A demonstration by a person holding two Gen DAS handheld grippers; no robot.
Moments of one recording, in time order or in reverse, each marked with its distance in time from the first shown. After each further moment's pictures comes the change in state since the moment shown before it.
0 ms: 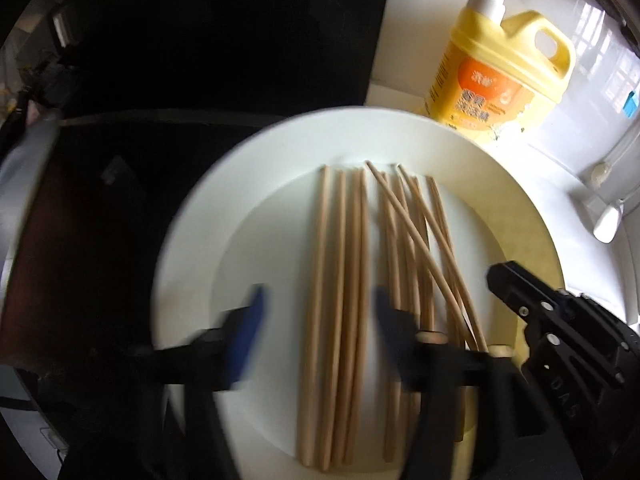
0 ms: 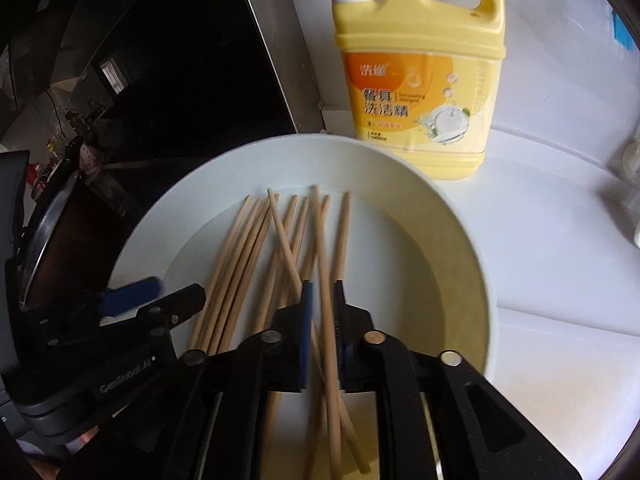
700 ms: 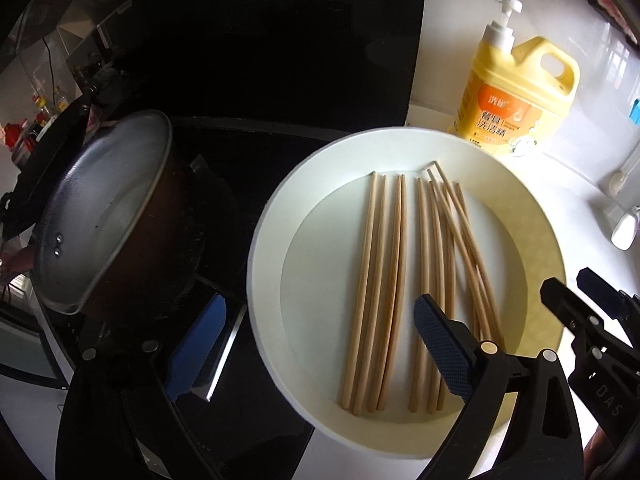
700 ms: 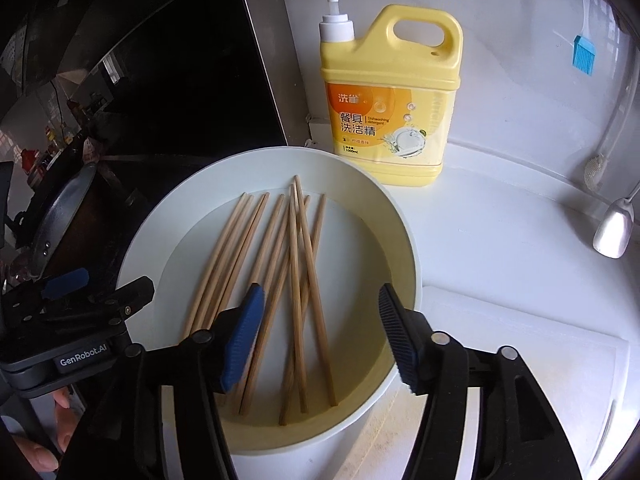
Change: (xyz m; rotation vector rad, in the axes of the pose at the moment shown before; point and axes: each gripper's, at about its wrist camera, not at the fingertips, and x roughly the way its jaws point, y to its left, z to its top) left arm -0.068 0.011 -0.020 -0.038 -0.024 0.149; right arm -0.055 -0.005 -0.008 -0.021 0.015 -0.045
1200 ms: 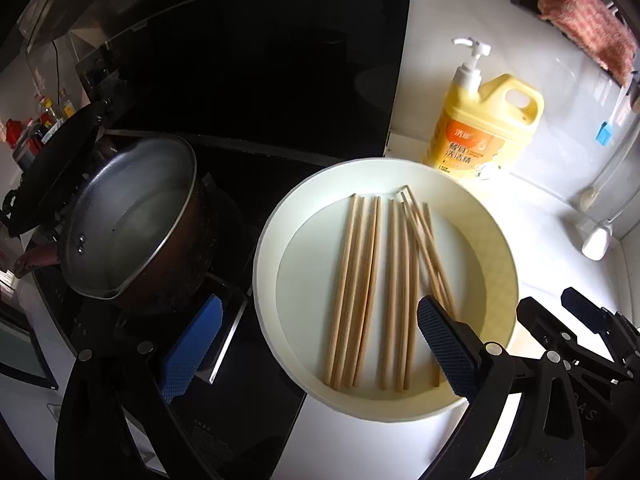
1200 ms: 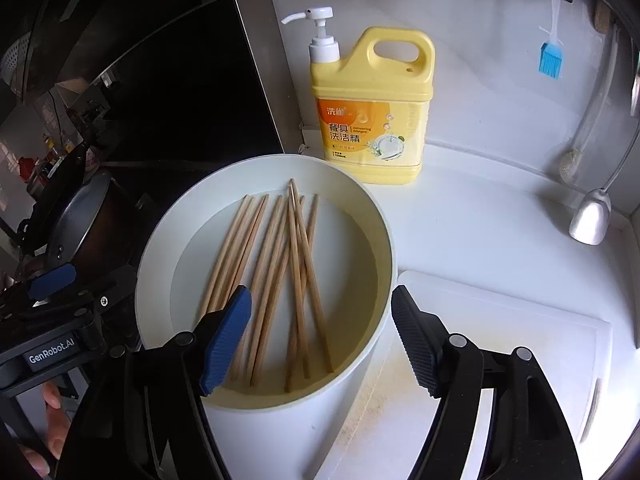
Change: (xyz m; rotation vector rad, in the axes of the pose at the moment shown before) left arm -0.057 0.002 -0.001 -0.021 -0.058 -0.050; right arm -0.045 0.000 -0.006 0.021 -0.001 -0.022
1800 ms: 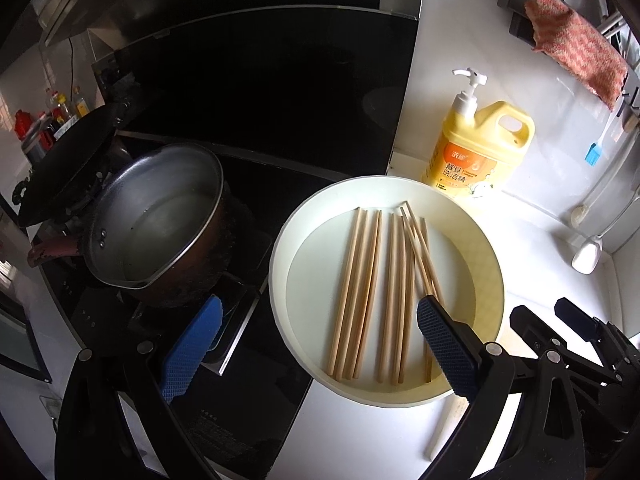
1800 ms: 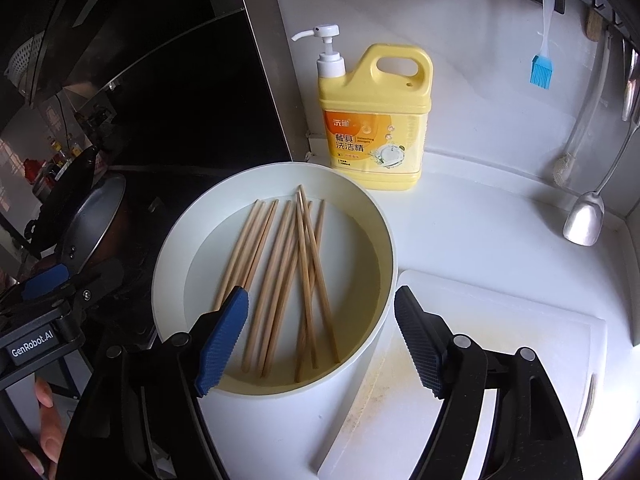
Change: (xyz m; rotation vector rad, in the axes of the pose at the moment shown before) left arm -0.027 0.010 -0.002 -0.037 -0.043 -0.002; right arm -0.018 0.005 -0.006 -0.004 -0.016 0.009
